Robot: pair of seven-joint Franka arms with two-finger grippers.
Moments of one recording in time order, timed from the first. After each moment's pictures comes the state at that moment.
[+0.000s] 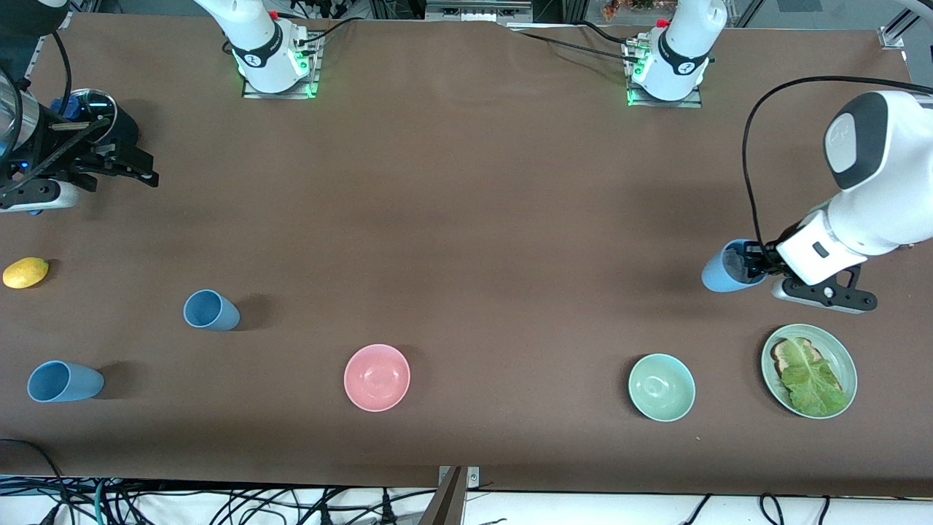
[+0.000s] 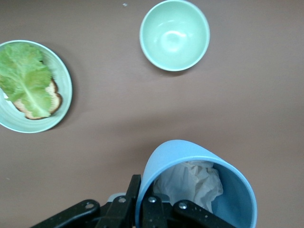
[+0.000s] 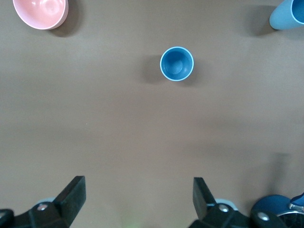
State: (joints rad) left arm -0.11 0.26 0.05 -1.64 -0.03 1.87 0.10; right arm 0.02 0.06 0.02 -1.56 0.03 1.54 -0.04
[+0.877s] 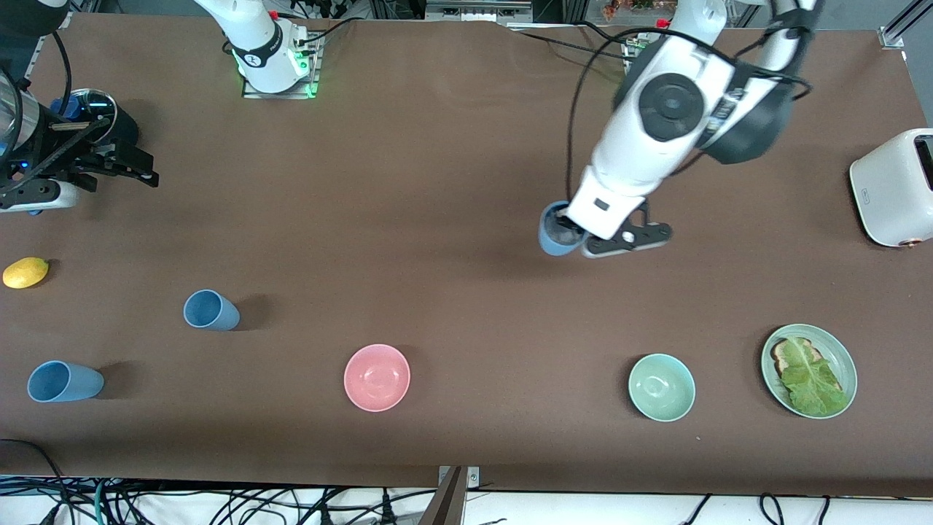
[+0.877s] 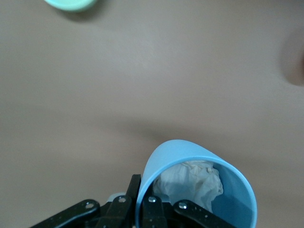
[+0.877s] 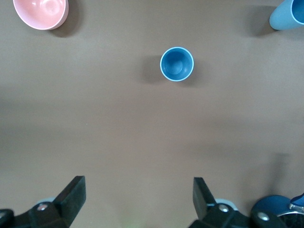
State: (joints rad) left arm -0.42 0.32 -0.14 -1.57 -0.03 1.86 -0.83; right arm 0.02 0.06 0.02 -1.56 0.03 1.55 -0.04
